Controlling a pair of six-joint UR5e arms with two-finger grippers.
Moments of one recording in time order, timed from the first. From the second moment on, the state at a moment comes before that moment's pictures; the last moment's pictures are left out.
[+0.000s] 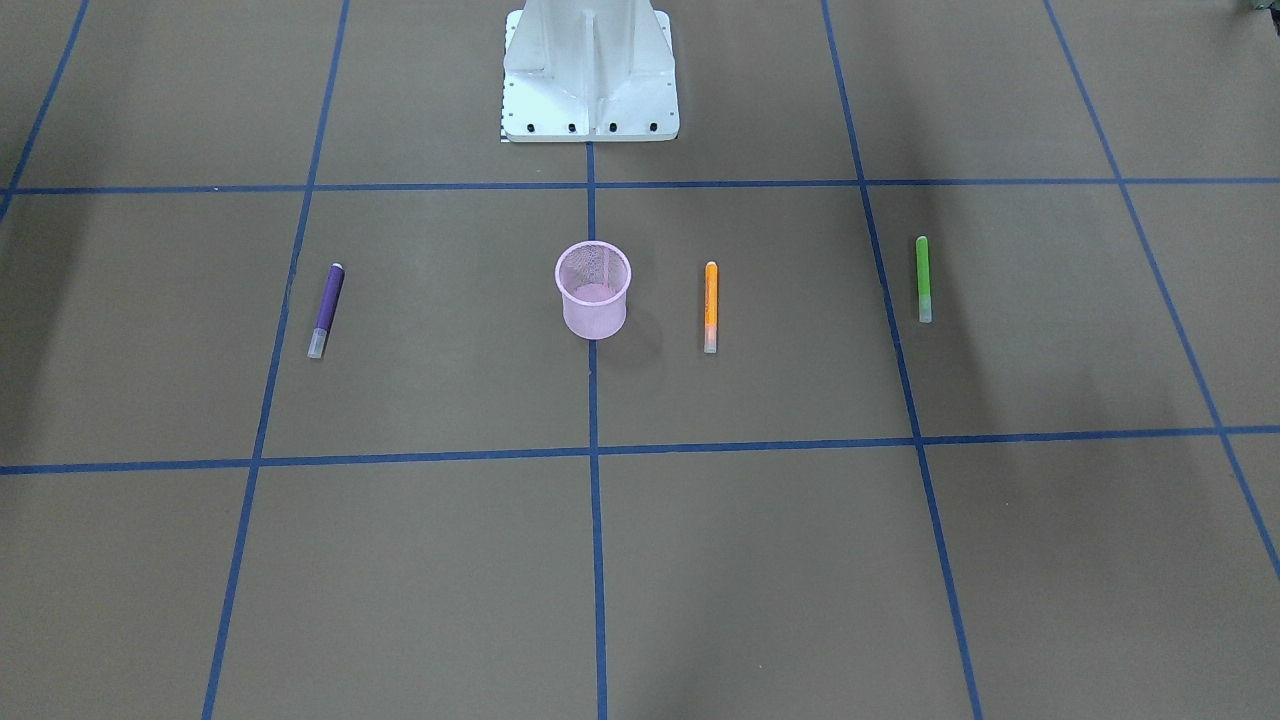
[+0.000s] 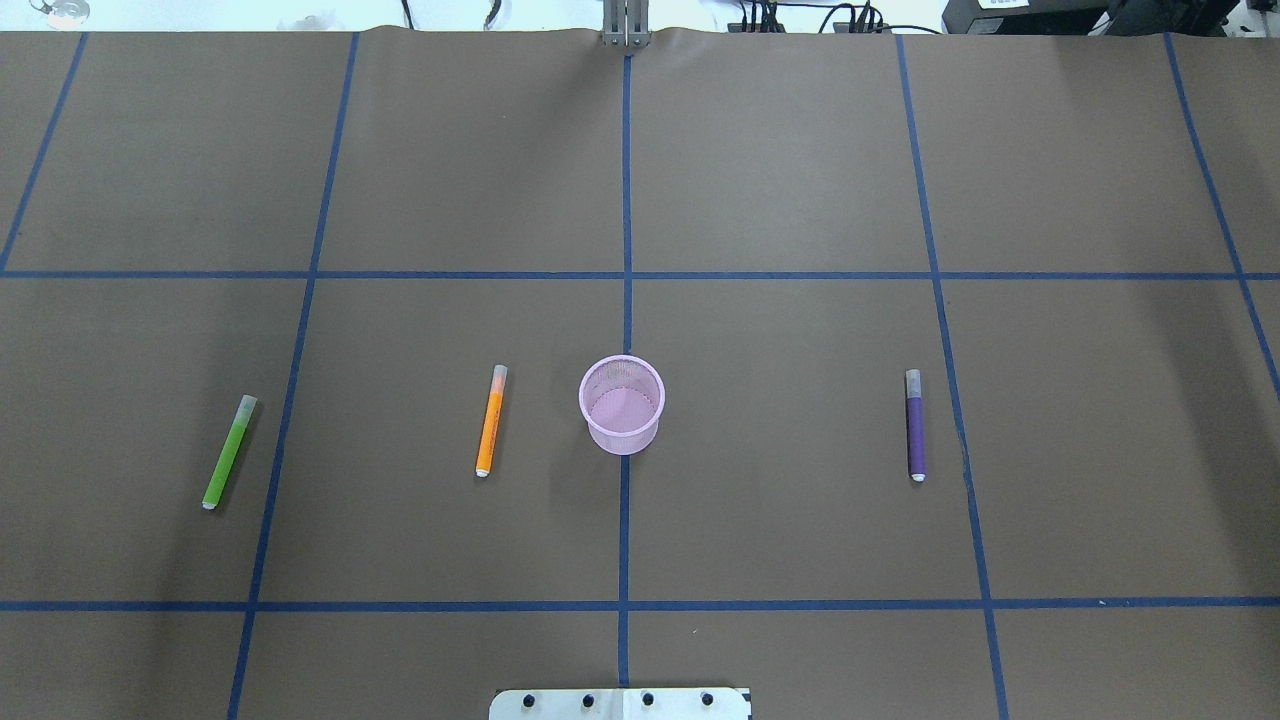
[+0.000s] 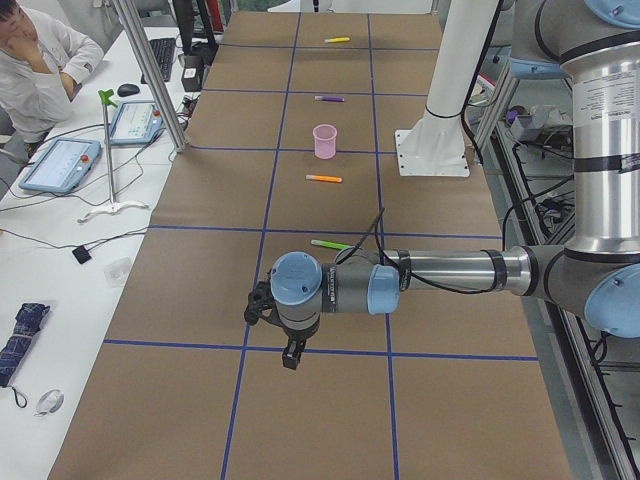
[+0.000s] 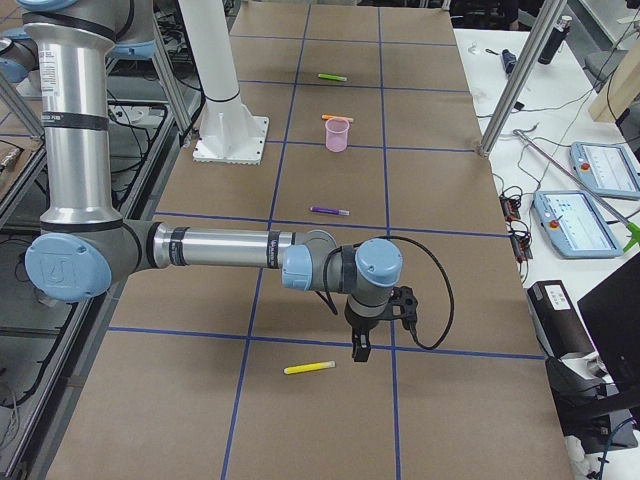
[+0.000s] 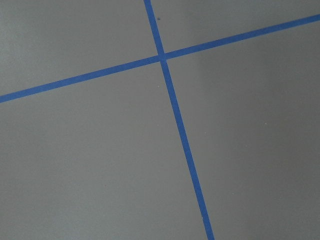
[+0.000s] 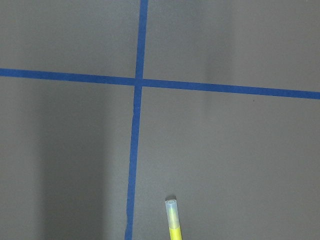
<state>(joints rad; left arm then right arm) -1.62 -1.43 -1.71 -1.59 -2.37 0.30 1.55 -1.59 1.59 -1.60 2.28 -0.07</state>
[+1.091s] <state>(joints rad) -1.62 -1.57 -1.73 -1.73 -2.37 0.29 1.54 -1.61 1.60 -1.19 2.28 -0.05</state>
